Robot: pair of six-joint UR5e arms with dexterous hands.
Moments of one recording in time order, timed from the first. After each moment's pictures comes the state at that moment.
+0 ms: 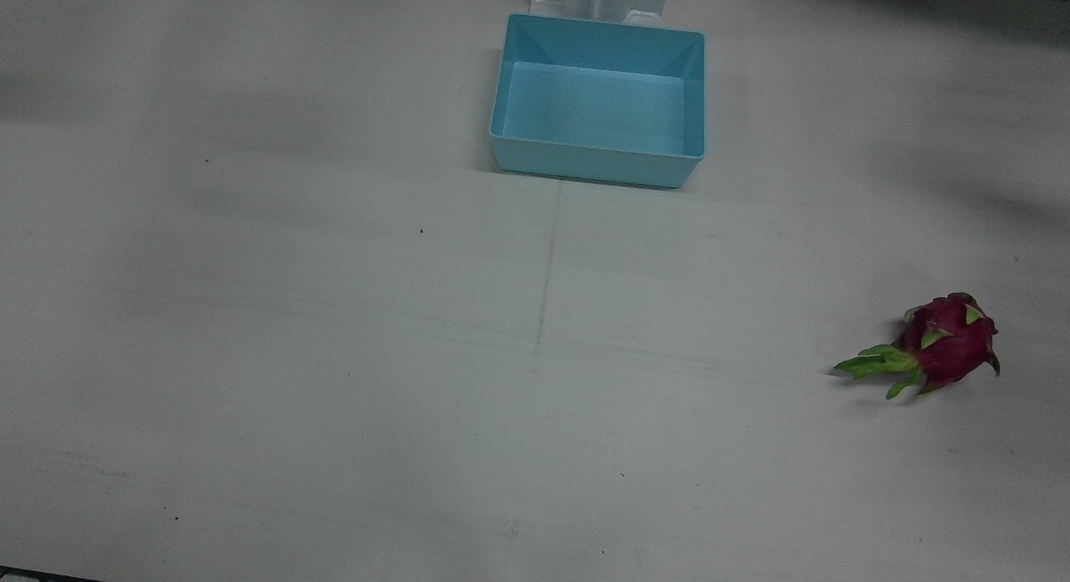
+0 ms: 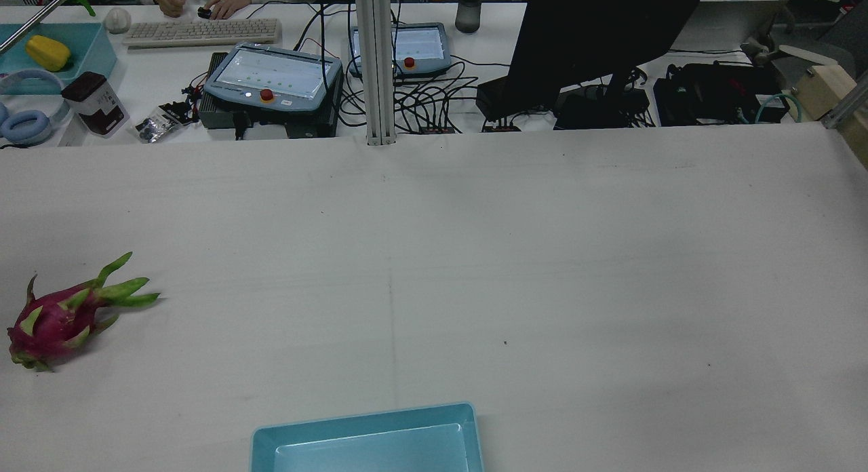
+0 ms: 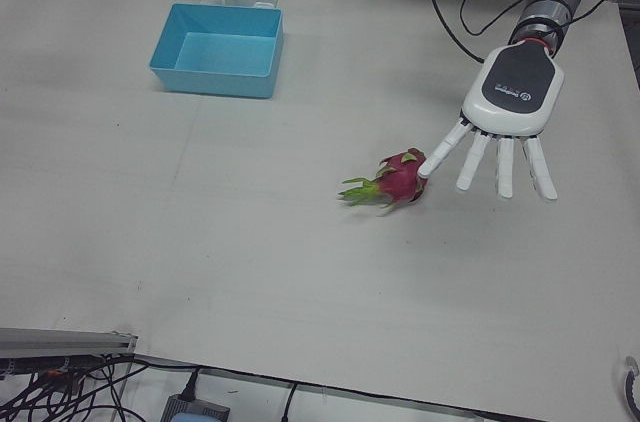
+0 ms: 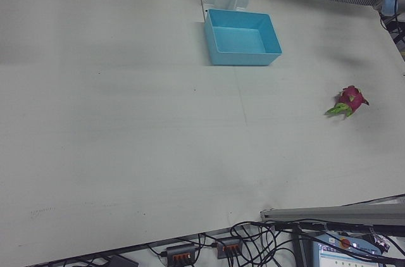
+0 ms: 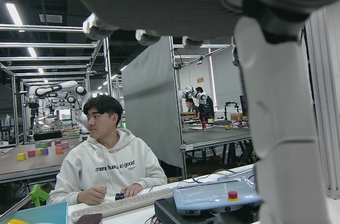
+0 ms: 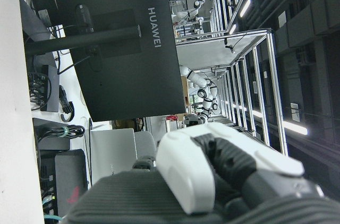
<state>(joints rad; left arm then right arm) -1.18 -1.36 -2.06 -0.01 1.44 1.75 1.50 -1.66 1.70 -3.22 -1.56 0.16</state>
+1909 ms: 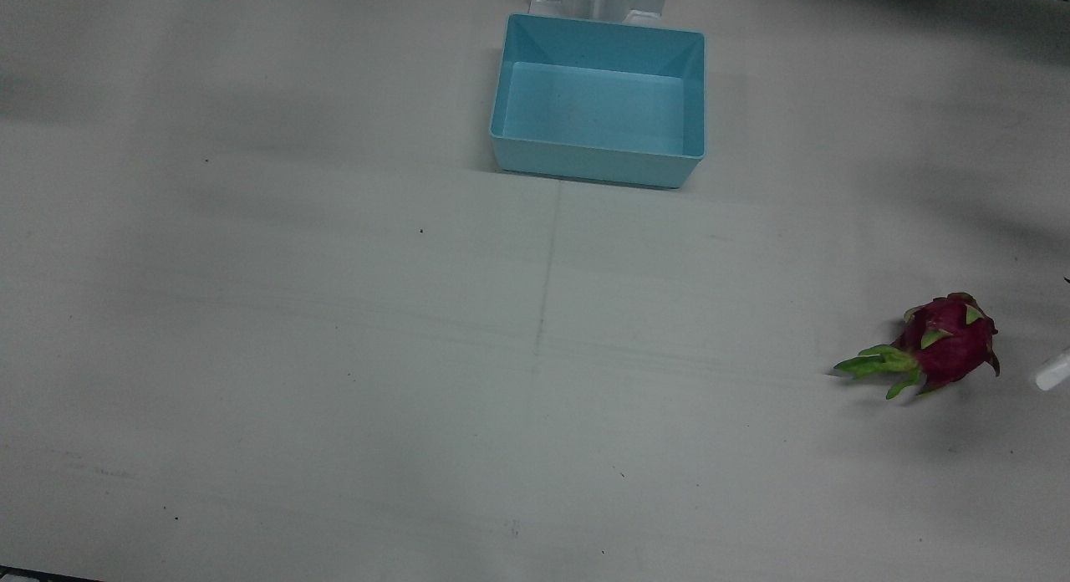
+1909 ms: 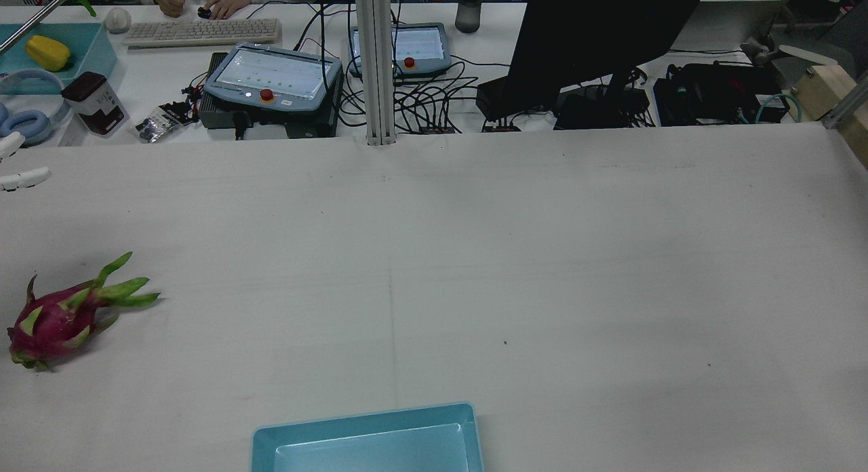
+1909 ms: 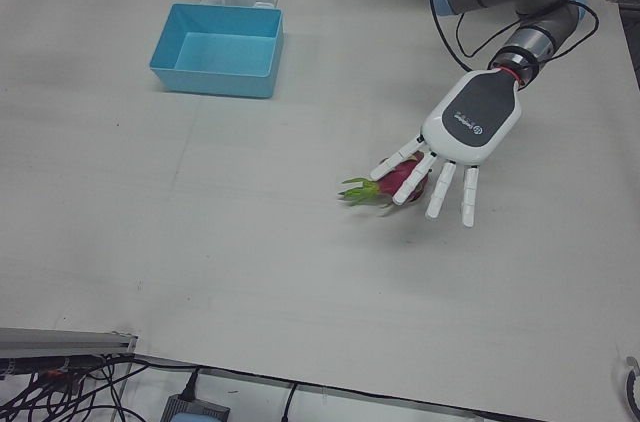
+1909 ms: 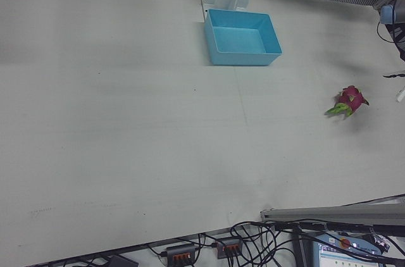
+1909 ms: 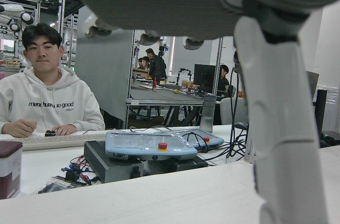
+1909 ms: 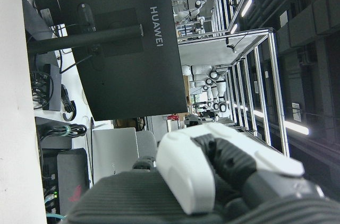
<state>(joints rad) -1.18 -1.45 -1.95 -0.04 1.69 1.54 1.49 -1.66 1.69 -3.22 -1.55 0.16</state>
